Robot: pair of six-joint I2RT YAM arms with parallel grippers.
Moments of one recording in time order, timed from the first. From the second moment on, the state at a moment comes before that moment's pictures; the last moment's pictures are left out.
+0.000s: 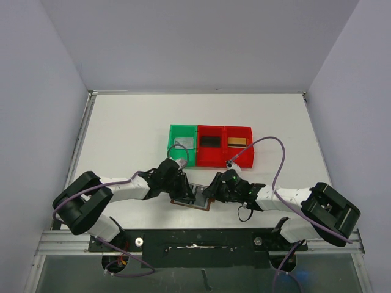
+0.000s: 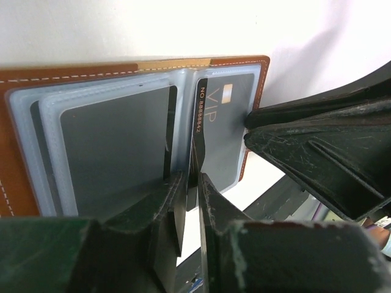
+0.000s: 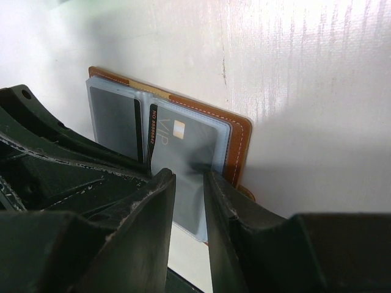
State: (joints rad) left arm -0.79 1.50 0.56 0.07 0.32 -0.95; right arm 0.86 1.34 0.41 0.15 0.01 1.13
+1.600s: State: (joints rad) left arm -0.79 1.41 0.55 -0.02 0.24 -0.94; right arm 0.89 1.33 0.51 0.05 0.03 1.02
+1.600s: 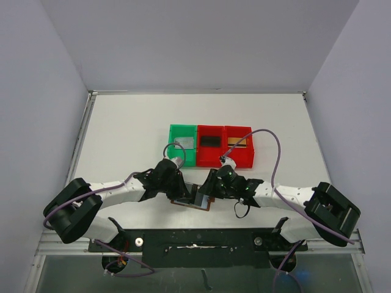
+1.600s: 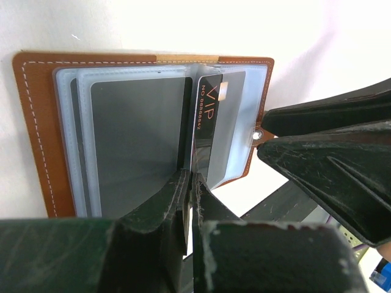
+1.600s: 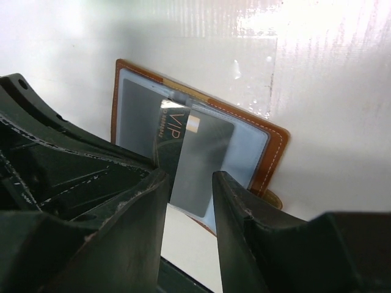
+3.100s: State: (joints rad) left arm -0.79 1.37 0.48 0.14 0.24 -1.04; right arm 0.89 1.43 0.51 0.12 -0.02 1.09
